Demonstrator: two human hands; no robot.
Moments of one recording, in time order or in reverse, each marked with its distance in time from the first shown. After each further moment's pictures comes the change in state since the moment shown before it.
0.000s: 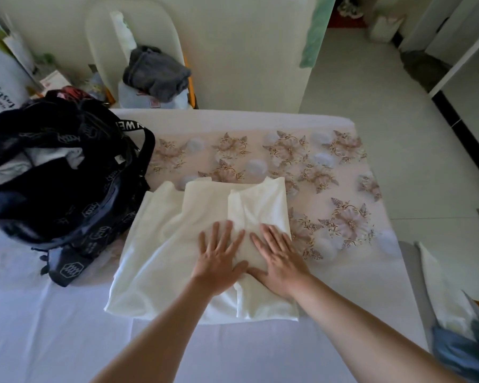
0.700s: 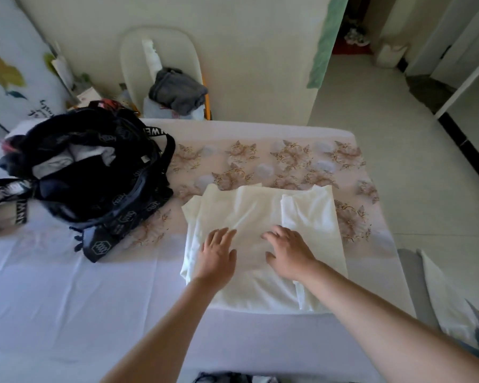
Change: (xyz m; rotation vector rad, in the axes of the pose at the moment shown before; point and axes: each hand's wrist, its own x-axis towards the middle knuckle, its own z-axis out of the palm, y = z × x) left_hand -0.059 0.018 -0.028 -0.346 0.314 -0.153; right_hand -0.031 -0.012 -0.047 0.086 0.055 -0.035
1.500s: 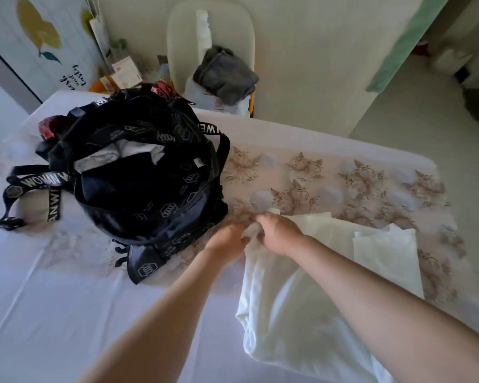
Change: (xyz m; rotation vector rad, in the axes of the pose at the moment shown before) left_hand 0.123 -0.129 -0.083 -0.051 -0.353 -0.141; right_hand 0.213 -0.132 -0.014 0.054 -0.190 -0.031
